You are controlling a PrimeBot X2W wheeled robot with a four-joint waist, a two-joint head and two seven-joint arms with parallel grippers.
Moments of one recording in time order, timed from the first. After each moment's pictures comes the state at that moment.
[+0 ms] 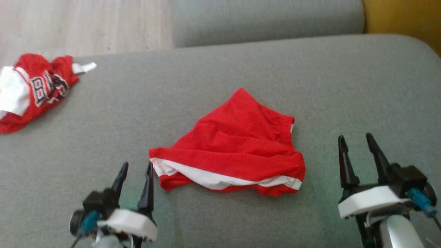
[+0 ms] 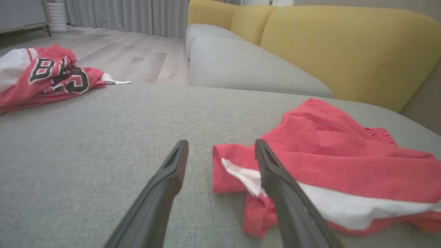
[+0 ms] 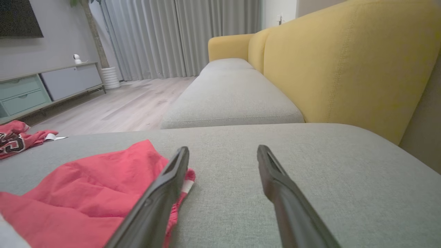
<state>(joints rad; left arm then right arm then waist) -0.16 0.14 -0.29 0.52 -0.38 -0.09 -0.25 -0.04 -0.05 -0.01 0.22 0.09 0.13 -0.18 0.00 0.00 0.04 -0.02</state>
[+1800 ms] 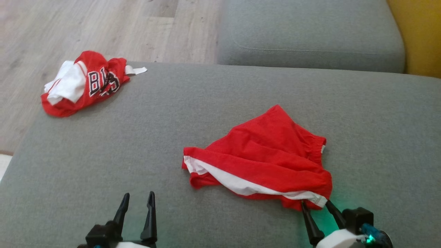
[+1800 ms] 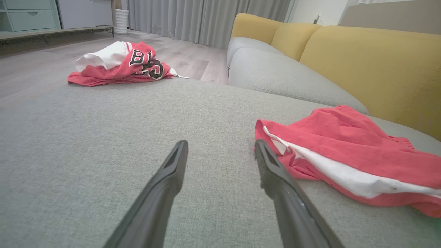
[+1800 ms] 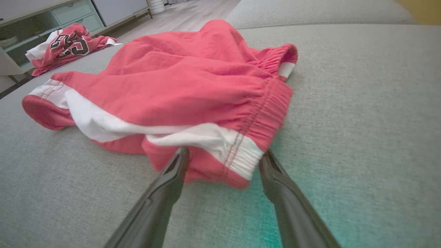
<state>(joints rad) 0.05 0.12 -0.28 0.36 -0.38 0.00 -0.25 0.01 -0.04 0.18 0.59 0.16 0.13 -0.20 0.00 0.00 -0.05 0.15</state>
